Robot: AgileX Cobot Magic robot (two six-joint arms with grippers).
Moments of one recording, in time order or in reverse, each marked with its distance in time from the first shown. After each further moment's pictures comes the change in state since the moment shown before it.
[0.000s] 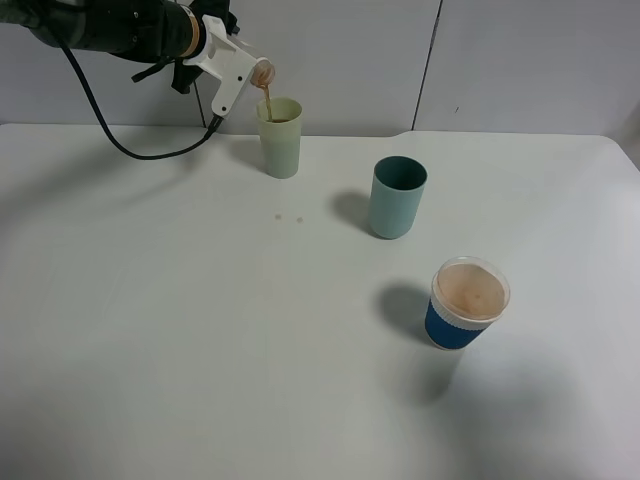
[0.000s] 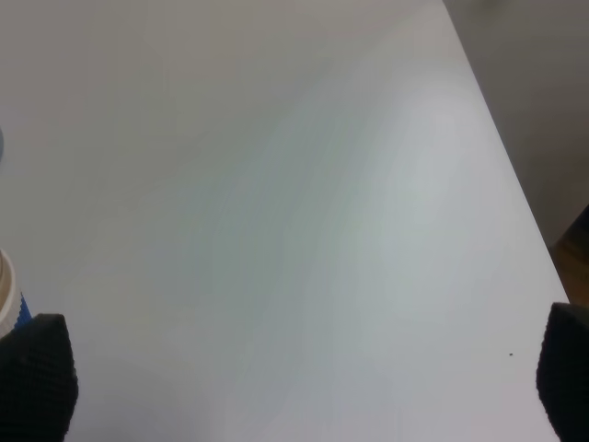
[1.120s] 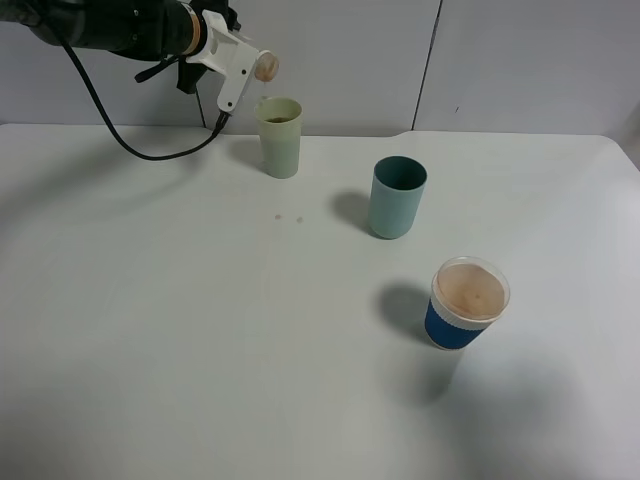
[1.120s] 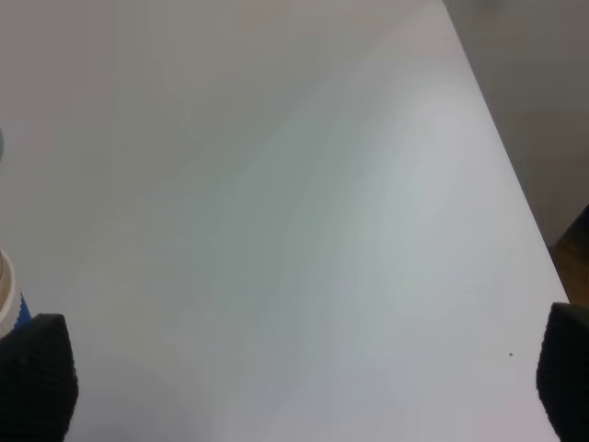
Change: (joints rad) left arm -0.001 -0.003 -0.007 0.001 -0.017 -0.136; right arm 0.000 0.000 0.000 0.000 0.000 0.000
